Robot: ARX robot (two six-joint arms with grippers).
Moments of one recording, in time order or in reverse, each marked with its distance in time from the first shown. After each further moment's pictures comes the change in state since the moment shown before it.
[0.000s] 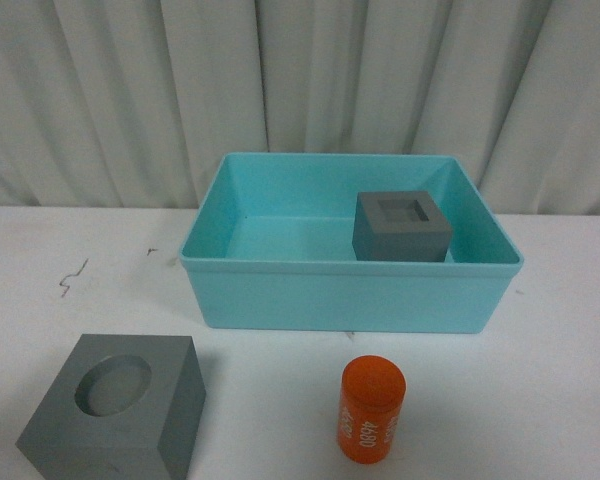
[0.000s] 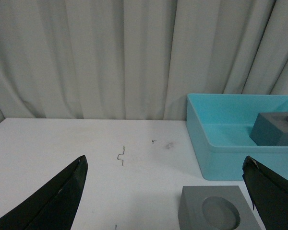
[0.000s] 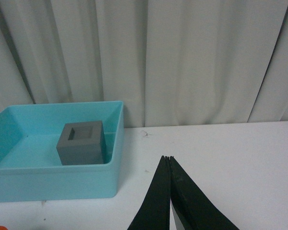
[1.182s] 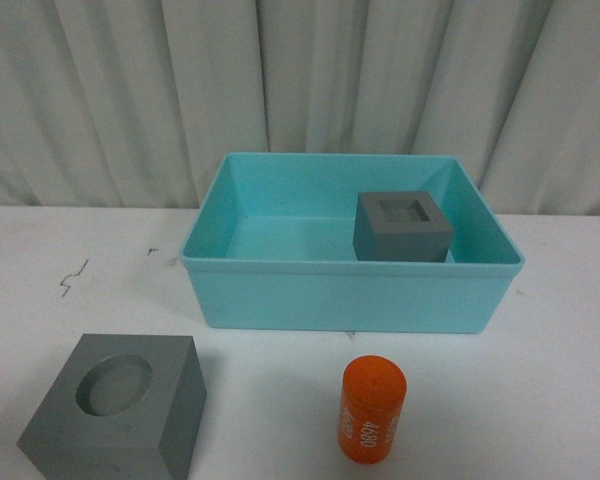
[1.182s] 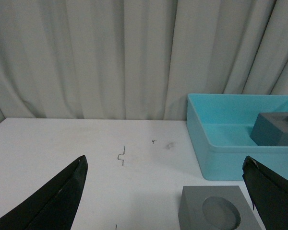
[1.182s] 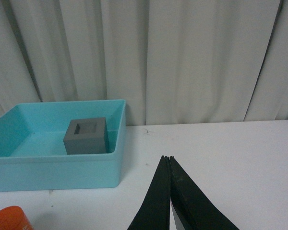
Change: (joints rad) left arm 0.000 0.000 0.000 0.000 0.000 0.000; right arm 0.000 -0.492 -0.061 -0.414 0.000 0.000
